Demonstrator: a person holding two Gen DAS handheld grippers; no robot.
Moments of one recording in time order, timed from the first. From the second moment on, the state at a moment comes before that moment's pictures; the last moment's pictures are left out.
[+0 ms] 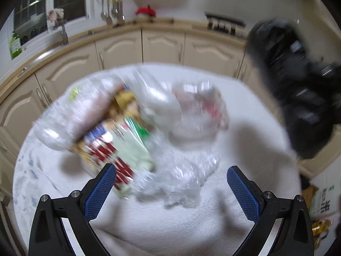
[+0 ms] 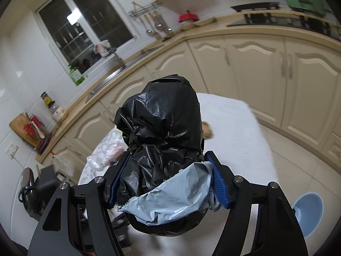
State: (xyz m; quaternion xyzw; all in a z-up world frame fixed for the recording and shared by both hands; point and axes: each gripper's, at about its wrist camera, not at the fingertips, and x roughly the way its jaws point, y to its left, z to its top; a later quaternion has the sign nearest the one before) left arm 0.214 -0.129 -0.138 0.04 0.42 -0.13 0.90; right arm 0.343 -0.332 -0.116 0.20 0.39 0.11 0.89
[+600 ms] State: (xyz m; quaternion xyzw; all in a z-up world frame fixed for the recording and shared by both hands) left arm 0.204 -0.119 -0.131 0.01 0.41 -0.18 0.89; right arm 0.312 -0.389 -0.126 0.24 0.38 0.07 0.89
